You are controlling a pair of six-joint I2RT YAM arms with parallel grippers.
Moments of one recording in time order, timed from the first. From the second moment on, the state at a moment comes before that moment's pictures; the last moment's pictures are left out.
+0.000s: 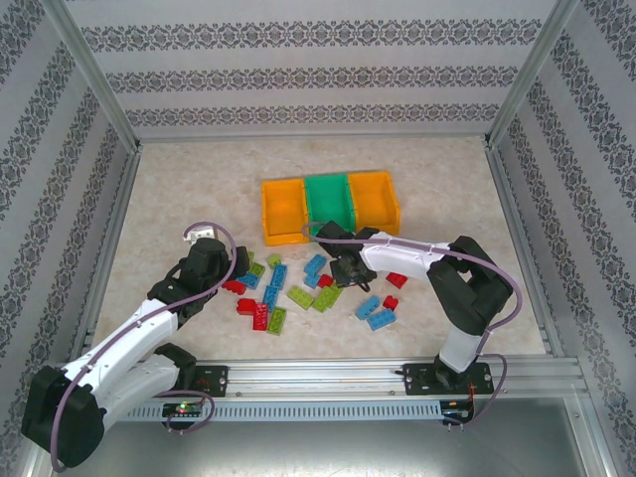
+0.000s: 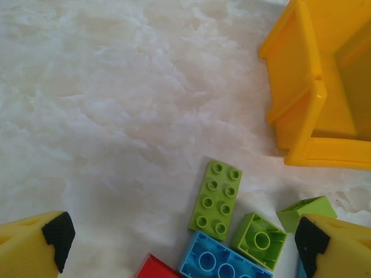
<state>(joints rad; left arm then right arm) -0.42 0.90 0.50 -0.34 -0.34 -0.54 0.76 1.76 1.05 -0.71 0.16 0.57</state>
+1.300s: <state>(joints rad) -0.42 0.89 0.50 -0.46 -0.24 -0.71 0.53 1.90 1.42 -0.44 0.11 0.41</state>
